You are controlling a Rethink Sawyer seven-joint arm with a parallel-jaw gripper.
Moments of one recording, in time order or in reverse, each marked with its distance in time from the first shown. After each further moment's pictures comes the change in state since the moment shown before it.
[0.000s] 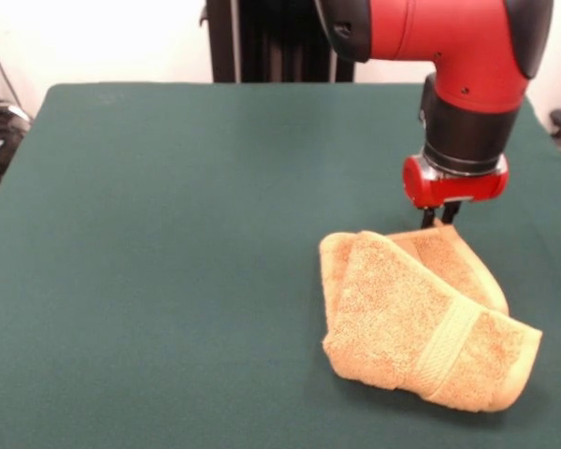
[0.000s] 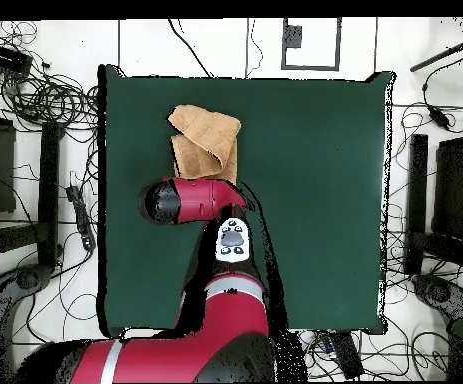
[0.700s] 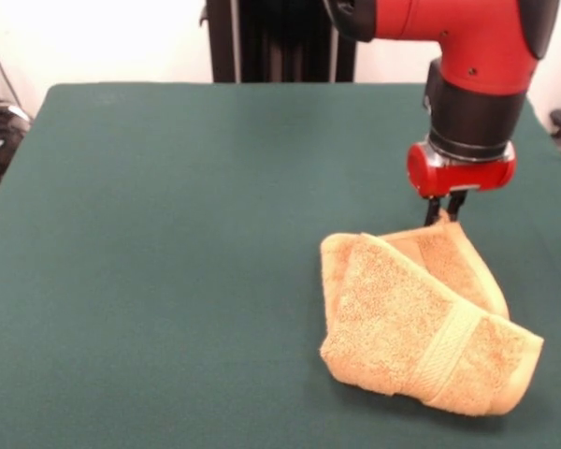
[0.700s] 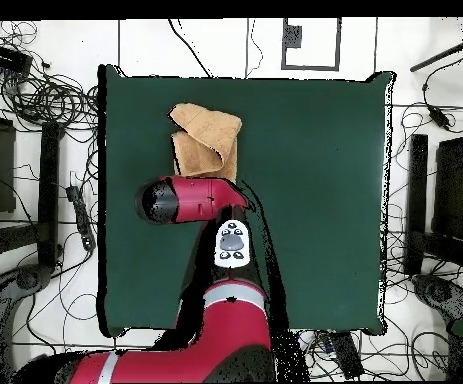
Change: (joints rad) arm 0.001 -0.046 0.000 0.017 -0.007 0.000 0.000
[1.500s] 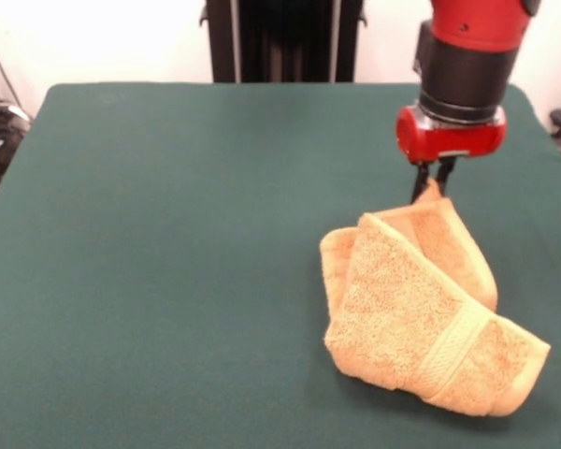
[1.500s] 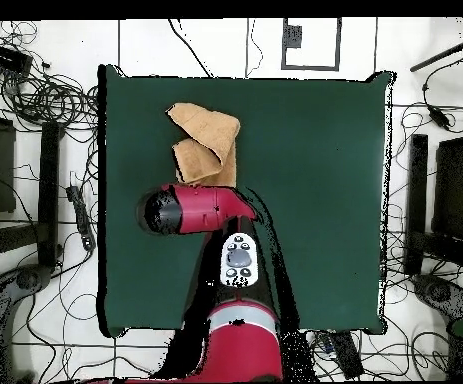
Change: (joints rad) arm -0.022 -0.091 0.000 0.098 -0.047 0.000 0.000
